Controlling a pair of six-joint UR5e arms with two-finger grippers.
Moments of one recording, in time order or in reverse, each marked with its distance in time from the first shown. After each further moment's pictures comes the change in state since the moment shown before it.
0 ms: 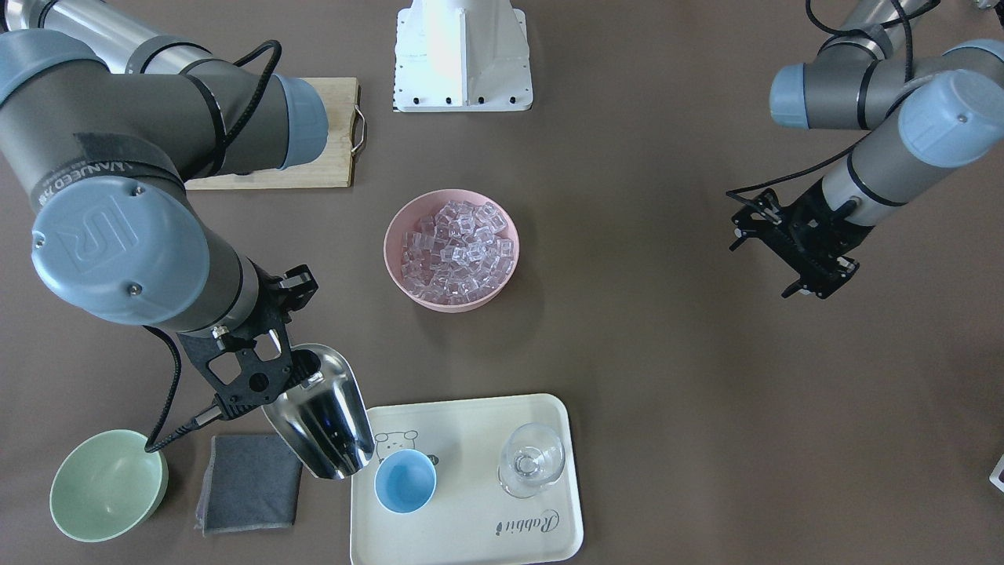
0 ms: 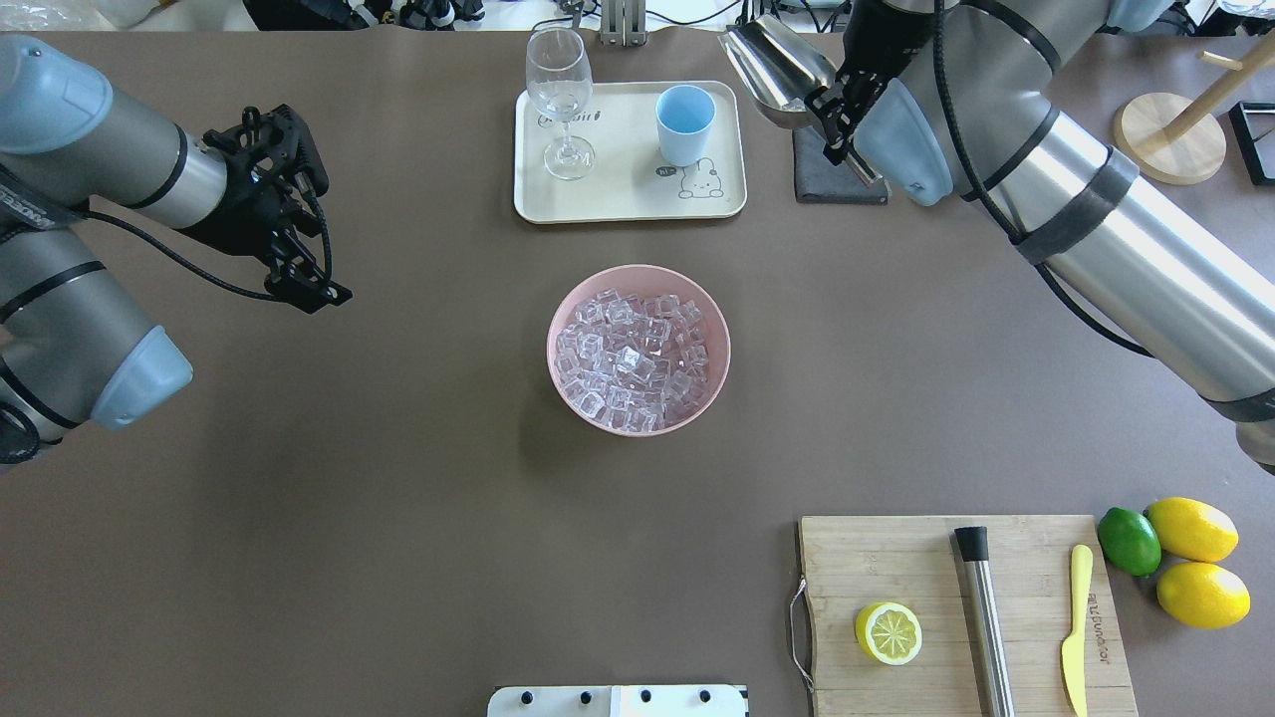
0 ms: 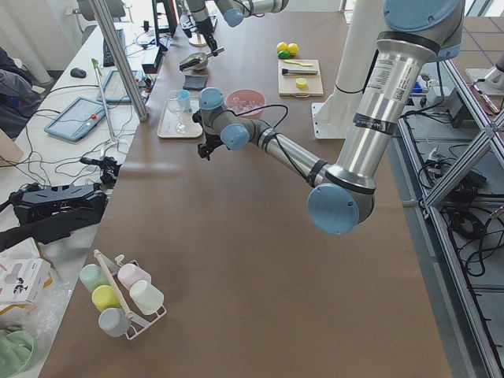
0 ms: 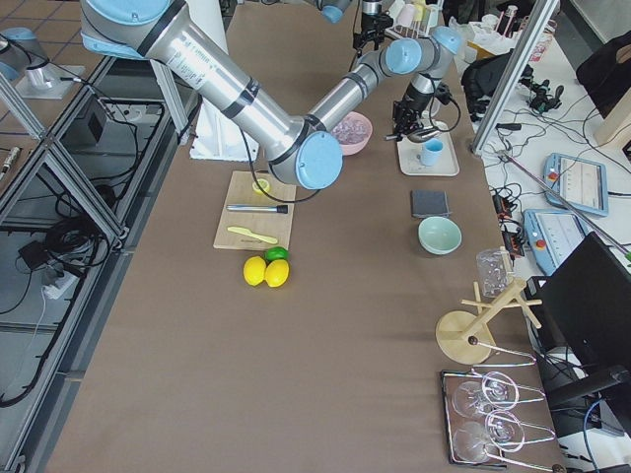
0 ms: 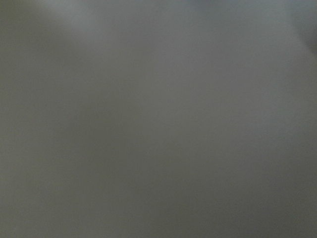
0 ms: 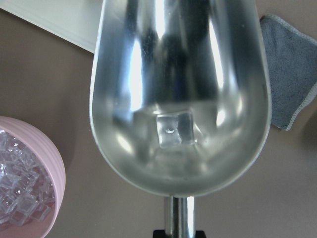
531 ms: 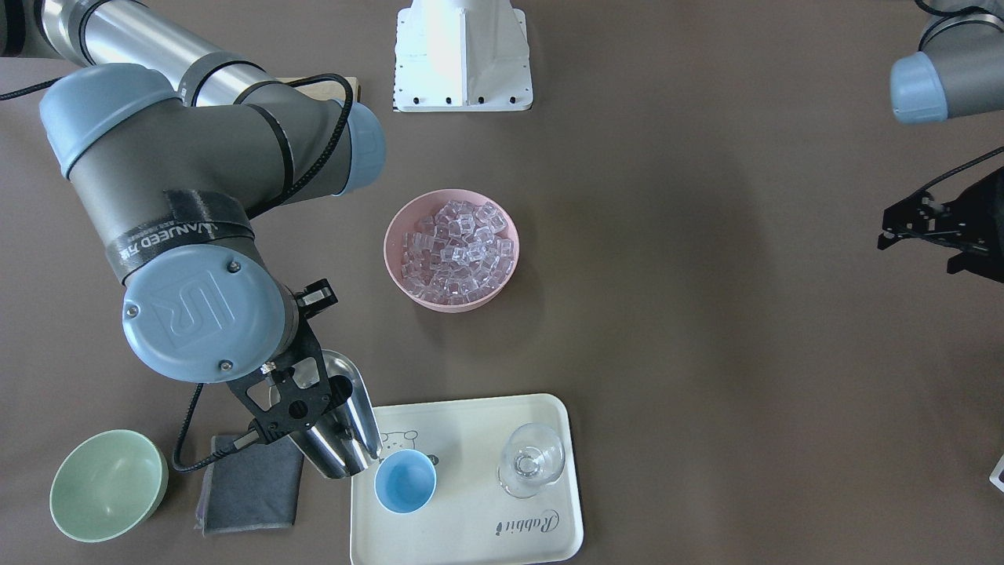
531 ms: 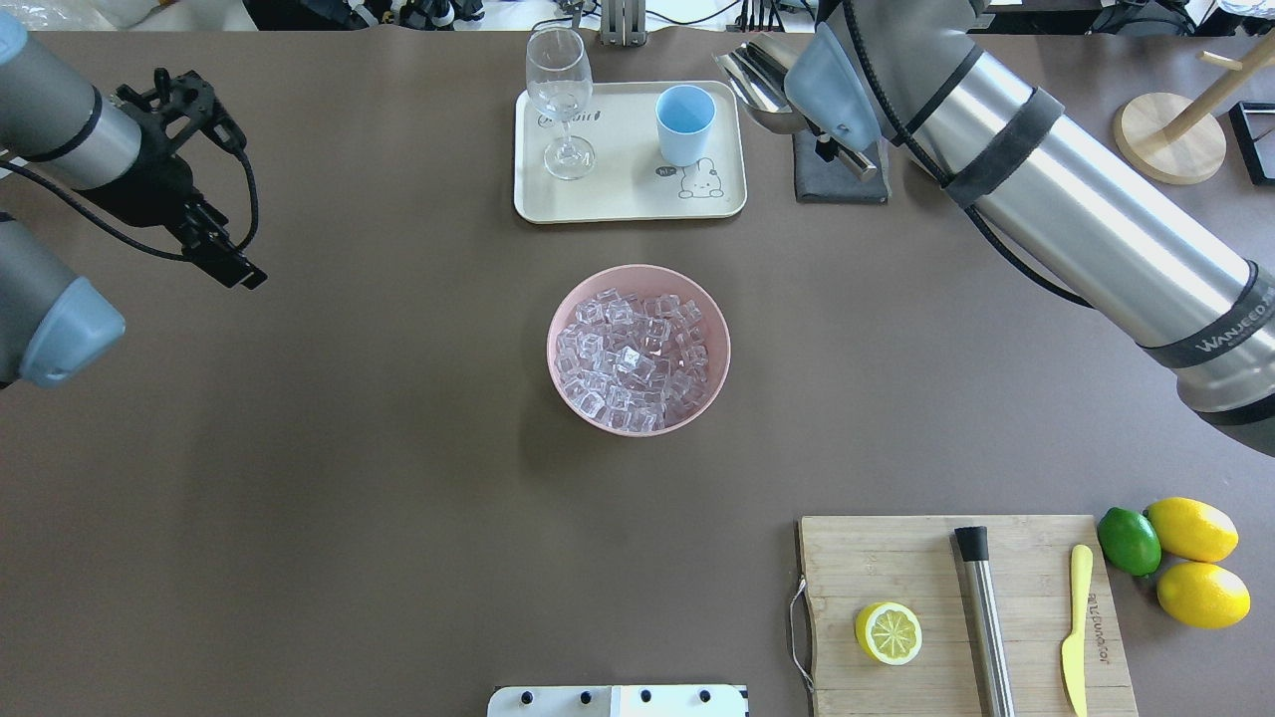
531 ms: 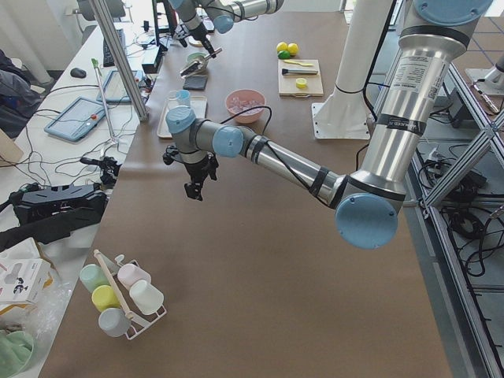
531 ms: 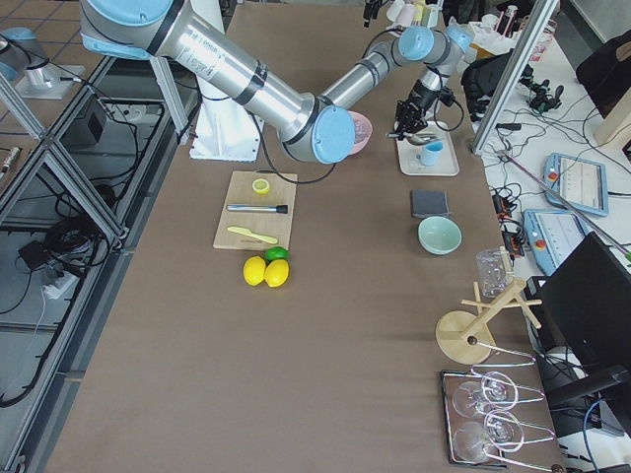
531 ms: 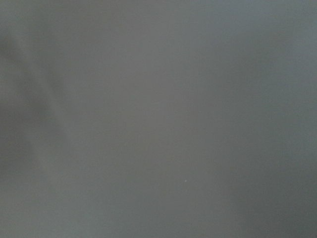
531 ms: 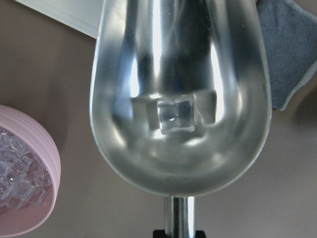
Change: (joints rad) left arm -0.246 0.059 -0.001 0.343 -0.029 0.003; right arm -0.019 0.136 -0.182 -0.134 -0.055 -0.080
